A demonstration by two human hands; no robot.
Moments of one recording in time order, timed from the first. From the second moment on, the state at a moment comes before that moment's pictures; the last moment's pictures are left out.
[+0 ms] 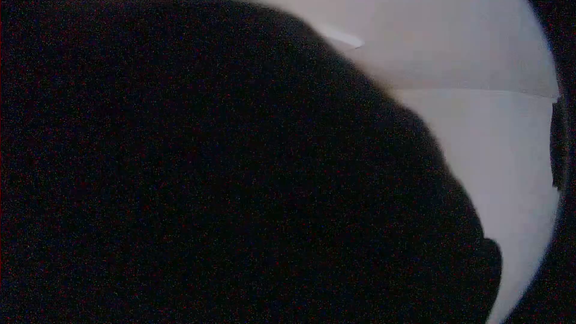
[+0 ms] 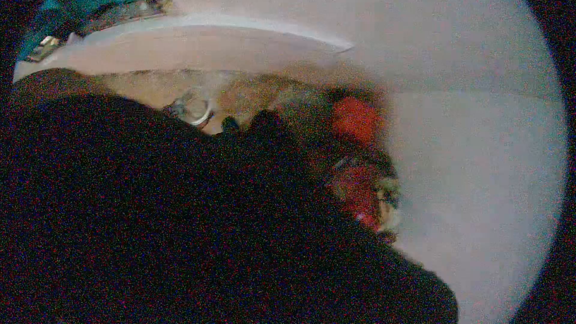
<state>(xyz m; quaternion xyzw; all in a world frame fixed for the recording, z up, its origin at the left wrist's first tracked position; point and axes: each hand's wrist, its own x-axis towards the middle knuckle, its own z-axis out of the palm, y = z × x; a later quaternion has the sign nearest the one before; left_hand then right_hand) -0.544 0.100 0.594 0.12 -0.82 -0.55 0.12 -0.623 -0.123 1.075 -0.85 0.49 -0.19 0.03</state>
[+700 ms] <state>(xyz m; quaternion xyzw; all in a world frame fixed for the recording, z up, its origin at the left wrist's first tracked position) -0.559 0.048 0.648 0.15 -0.82 -0.54 0.11 -0.648 0.329 0.923 -0.49 0.39 -0.64 0.45</state>
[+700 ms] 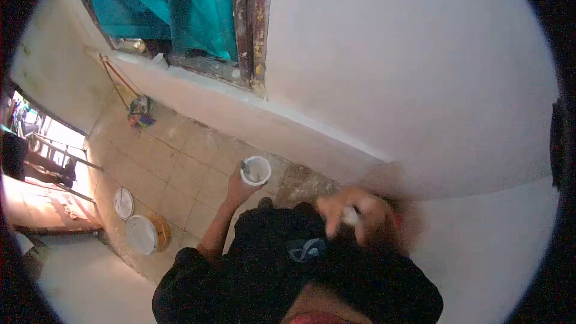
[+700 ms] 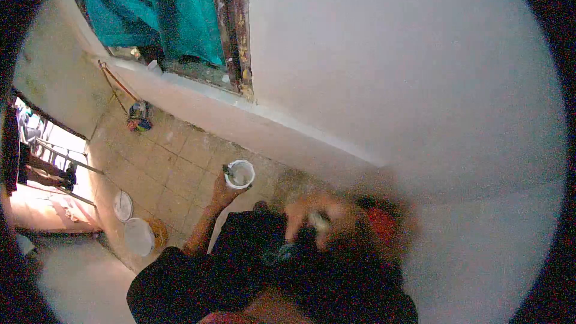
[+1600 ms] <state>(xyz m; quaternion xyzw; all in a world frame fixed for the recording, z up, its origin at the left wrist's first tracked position) -0.581 0.106 0.671 0.10 -0.85 -0.50 0.07 -0.622 0.306 0.959 -0.62 0.05 -0.75 0.22</state>
